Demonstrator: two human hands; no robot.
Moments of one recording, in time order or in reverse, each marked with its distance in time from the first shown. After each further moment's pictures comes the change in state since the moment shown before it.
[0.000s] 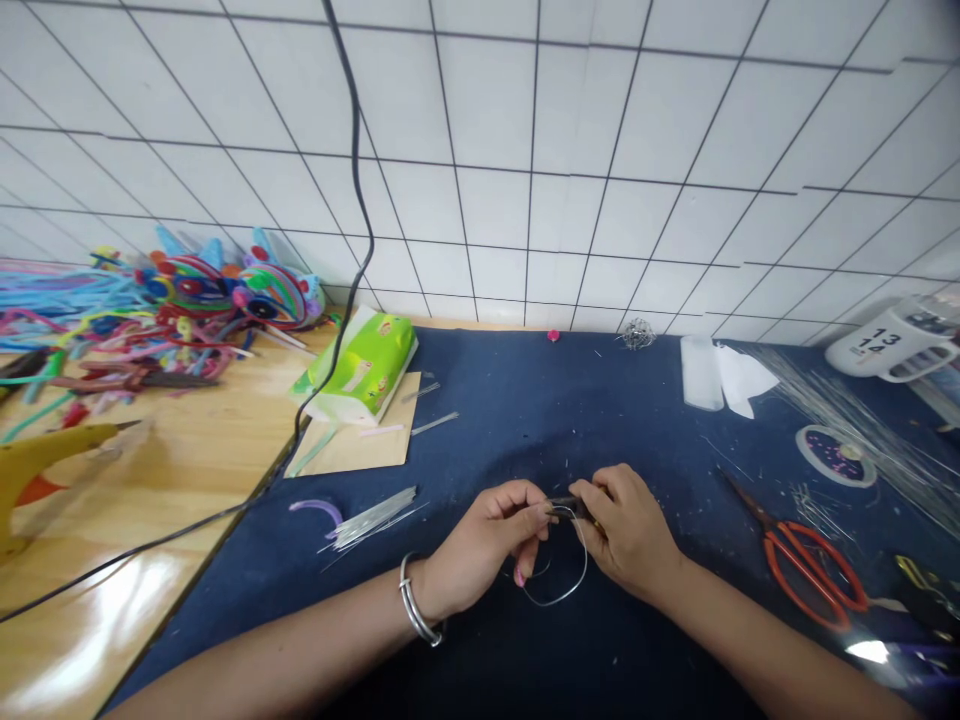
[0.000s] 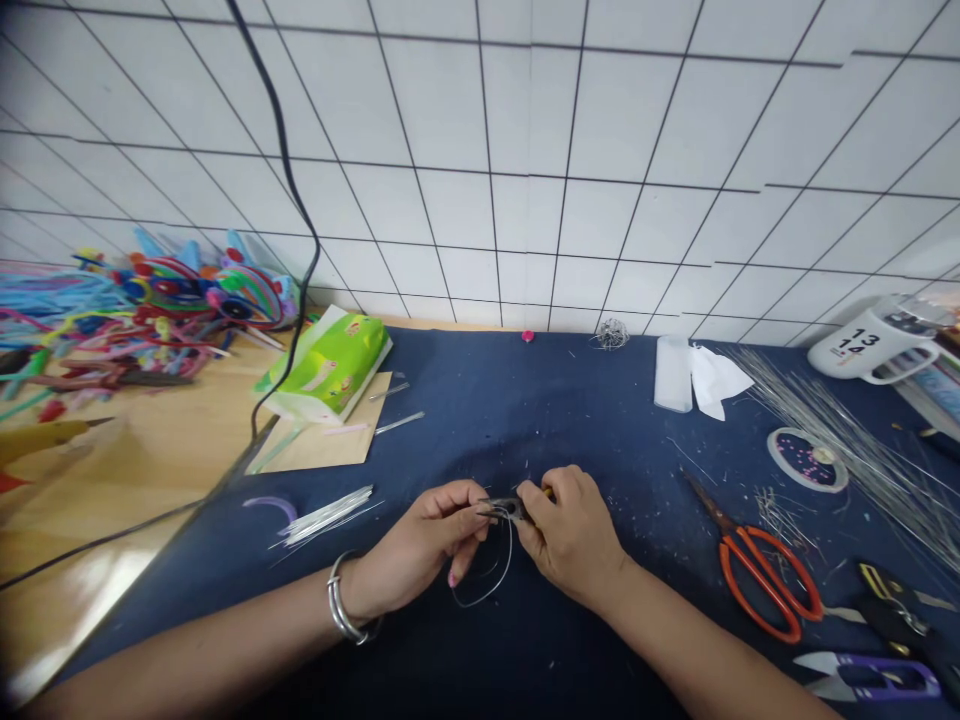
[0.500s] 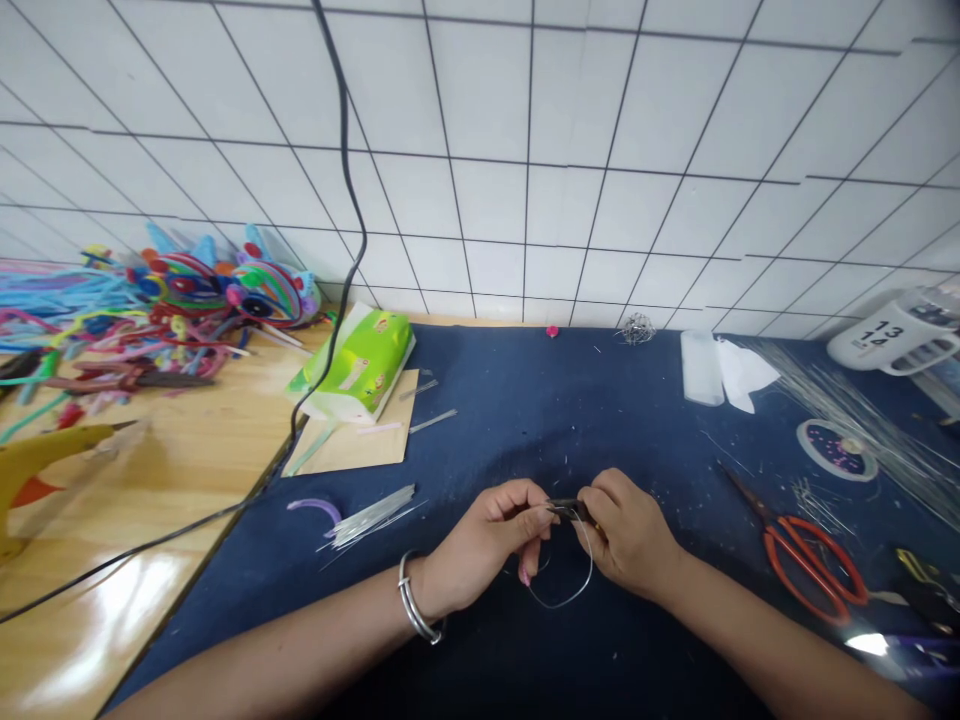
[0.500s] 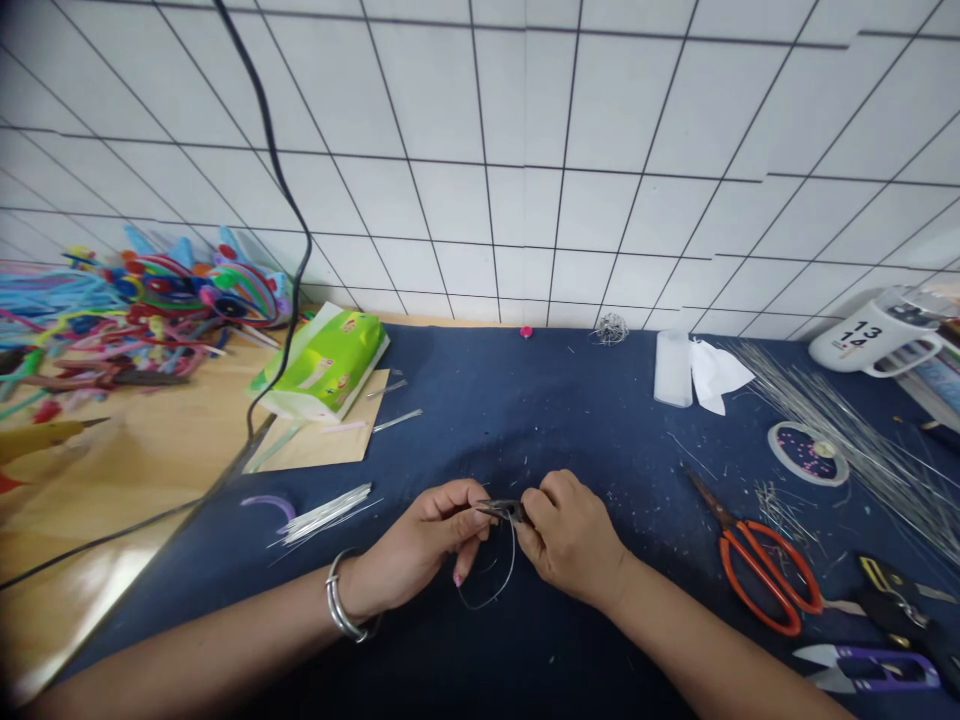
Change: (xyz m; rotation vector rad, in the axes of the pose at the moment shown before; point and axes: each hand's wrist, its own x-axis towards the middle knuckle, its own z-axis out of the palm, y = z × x) left_hand 0.000 -0.001 -0.001 0.060 -0.041 0.029; right_hand -0.005 0.002 0.004 0.055 -0.040 -0.030
